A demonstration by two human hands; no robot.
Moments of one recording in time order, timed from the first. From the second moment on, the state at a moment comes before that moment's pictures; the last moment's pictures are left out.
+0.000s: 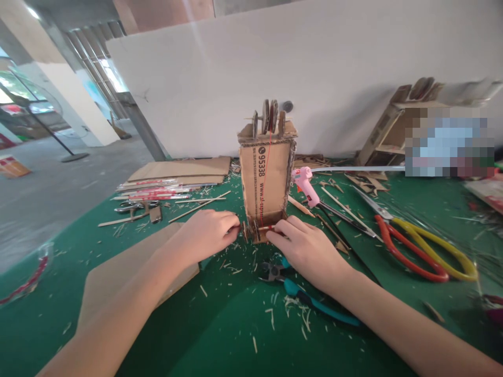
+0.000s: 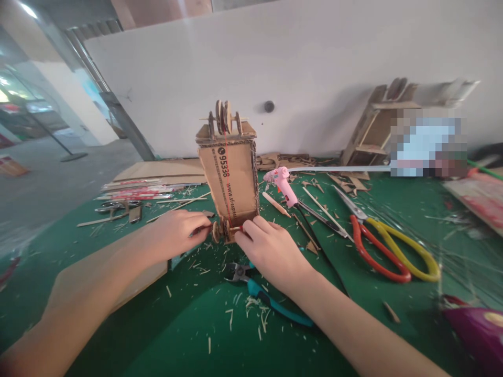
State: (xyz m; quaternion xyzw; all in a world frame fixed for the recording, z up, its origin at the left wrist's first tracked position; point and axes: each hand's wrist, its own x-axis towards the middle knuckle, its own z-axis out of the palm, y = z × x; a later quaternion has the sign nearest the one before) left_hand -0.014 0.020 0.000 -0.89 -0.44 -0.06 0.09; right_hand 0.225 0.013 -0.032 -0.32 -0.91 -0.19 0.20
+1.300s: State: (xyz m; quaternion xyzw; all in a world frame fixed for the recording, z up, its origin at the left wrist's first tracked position) left_hand -0.015 0.020 -0.002 -0.89 -0.43 -0.04 0.13; right_hand 0.230 0.025 -0.037 -0.31 -0.89 -0.17 0.30
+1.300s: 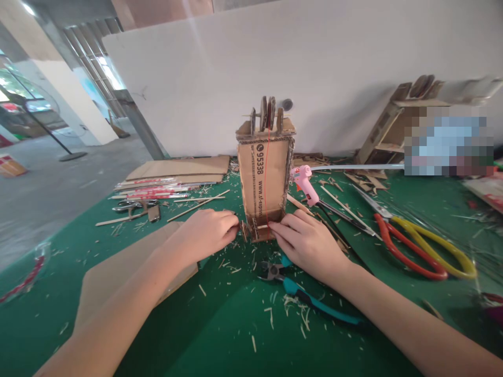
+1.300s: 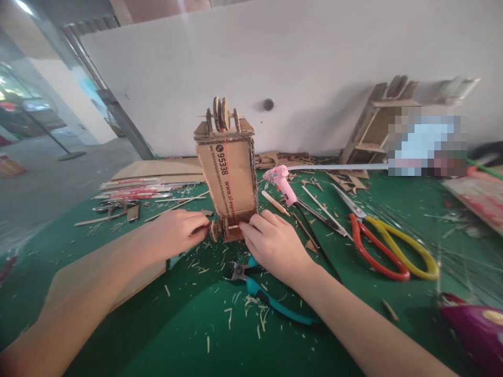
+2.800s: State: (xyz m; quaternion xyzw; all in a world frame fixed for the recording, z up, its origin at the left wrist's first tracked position) left_hand -0.013 0.019 0.000 -0.90 -0.43 -0.03 0.11; right_hand 0.220 0.031 -0.034 -0.32 -0.89 -0.19 0.24
